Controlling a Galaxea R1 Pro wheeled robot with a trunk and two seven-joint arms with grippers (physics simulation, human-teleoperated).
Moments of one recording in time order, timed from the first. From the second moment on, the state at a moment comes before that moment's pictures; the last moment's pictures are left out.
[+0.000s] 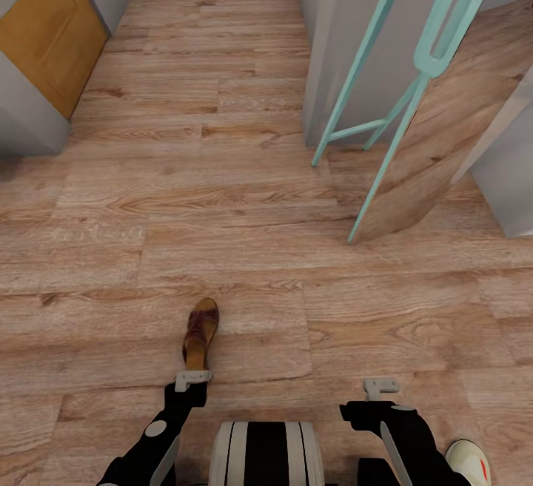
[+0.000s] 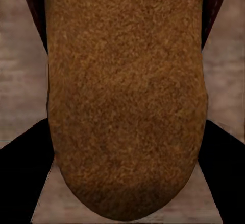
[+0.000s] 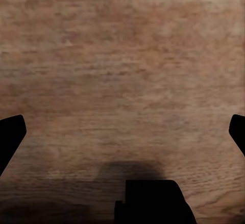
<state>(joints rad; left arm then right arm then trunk) -0.47 -0.05 -0.01 -0.48 0.00 -0.21 0.00 -0.21 0.00 0.00 -1.27 0.00 0.77 0.01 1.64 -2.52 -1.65</state>
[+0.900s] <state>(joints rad) -0.47 -0.05 -0.01 -0.48 0.00 -0.21 0.00 -0.21 0.00 0.00 -1.27 0.01 0.77 0.00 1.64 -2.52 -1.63</state>
